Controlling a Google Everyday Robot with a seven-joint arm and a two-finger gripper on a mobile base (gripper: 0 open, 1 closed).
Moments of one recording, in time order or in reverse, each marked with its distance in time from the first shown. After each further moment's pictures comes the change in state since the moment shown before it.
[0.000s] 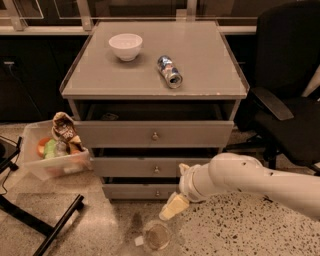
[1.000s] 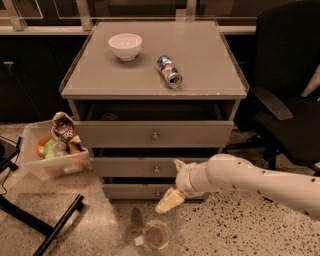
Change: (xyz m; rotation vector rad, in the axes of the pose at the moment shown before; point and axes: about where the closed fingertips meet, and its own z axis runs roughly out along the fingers) arm -0.007 -0.022 0.028 0.017 -0.082 -0.038
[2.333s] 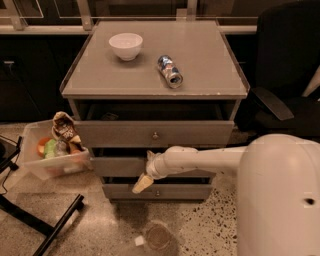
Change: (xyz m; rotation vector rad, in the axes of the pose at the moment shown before) arm -0.025 -0.078 0.191 0.011 -0.021 -0.112
